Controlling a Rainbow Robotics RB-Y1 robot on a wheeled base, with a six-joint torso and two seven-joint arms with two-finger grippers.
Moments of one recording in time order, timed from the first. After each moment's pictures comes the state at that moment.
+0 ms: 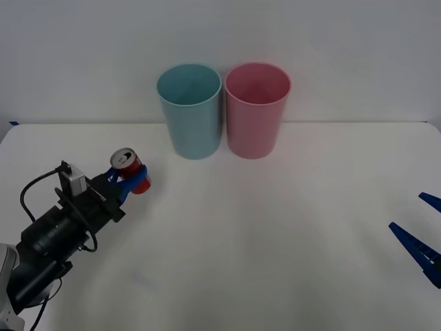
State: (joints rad) right arm 0.35 -0.40 -0.52 -1.66 0.96 -1.22 0.00; left arm -0.03 0.17 0.30 -1.47 -1.20 -0.97 -0.16
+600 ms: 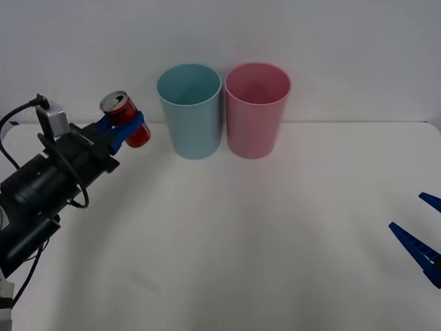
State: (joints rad) right arm 0.35 -0.40 -0.52 -1.66 0.96 -1.22 0.00; left arm -0.11 0.19 0.30 -1.76 -1.40 -0.86 0.31
